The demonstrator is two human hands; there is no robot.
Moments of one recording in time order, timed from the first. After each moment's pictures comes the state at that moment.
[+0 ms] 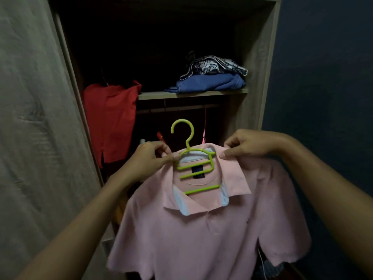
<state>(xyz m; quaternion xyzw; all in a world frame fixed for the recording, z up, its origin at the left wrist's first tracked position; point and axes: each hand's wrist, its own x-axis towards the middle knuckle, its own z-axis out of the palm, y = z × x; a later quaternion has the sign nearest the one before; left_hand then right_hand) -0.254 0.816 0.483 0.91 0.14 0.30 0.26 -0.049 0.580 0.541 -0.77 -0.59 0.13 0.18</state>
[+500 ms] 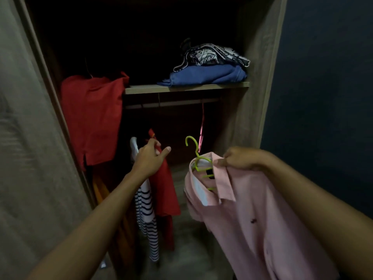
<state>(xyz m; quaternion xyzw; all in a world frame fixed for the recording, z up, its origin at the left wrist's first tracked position) -0.161 0.865 0.428 0.86 0.27 0.34 0.27 0.002 0.624 0.480 -0.88 -0.43 0.15 0.14</state>
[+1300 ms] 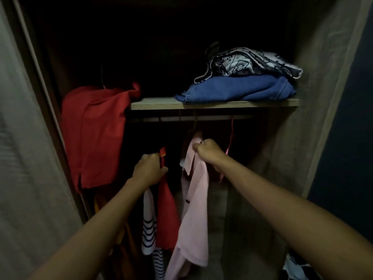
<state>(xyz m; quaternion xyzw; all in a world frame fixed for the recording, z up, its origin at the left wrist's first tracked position) -0.108 0.945 0.437 0.87 0.44 0.22 0.10 0.068 0.834 0.478 -0.75 -0.41 0.18 0.48</state>
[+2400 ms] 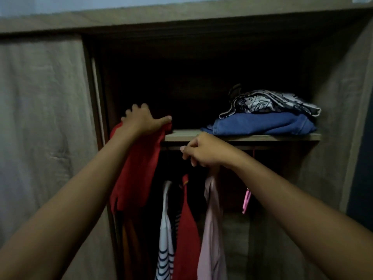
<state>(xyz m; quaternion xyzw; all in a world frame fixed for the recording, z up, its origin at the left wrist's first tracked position) -0.184 0.962 0.655 0.80 0.50 0.33 0.00 -0.030 0.808 0.602 -0.68 -0.65 0.08 0.33</state>
